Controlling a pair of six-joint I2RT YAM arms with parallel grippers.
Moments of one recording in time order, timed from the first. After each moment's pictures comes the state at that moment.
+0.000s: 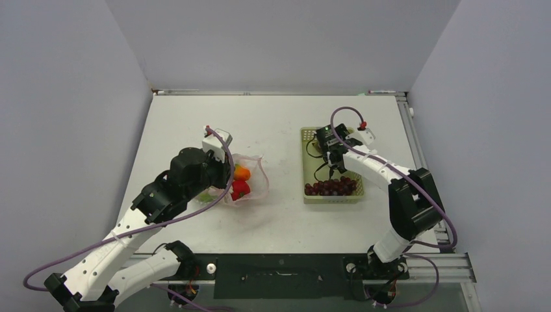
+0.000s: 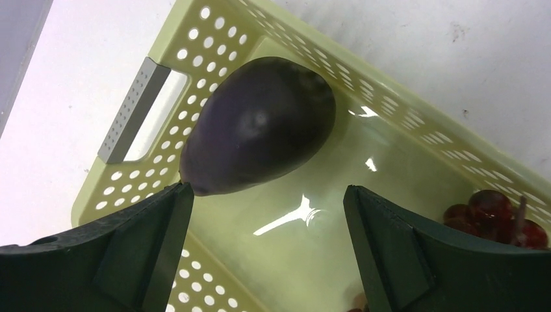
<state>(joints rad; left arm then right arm) -0.69 0.84 0.97 -0.59 -0.12 -0.21 0.48 1.62 1.10 -0.53 0.74 1.36</state>
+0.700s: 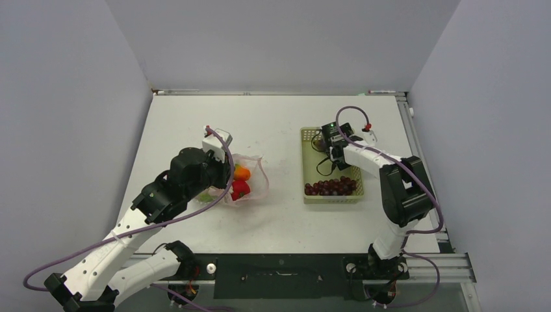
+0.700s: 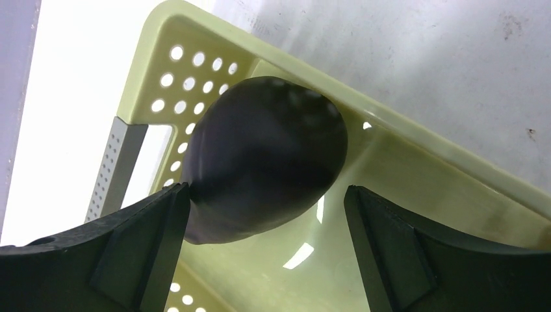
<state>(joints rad) -0.69 0.84 0.97 -0.59 -0.12 -0.21 0.39 1.75 1.11 -0.40 0.65 1.43</state>
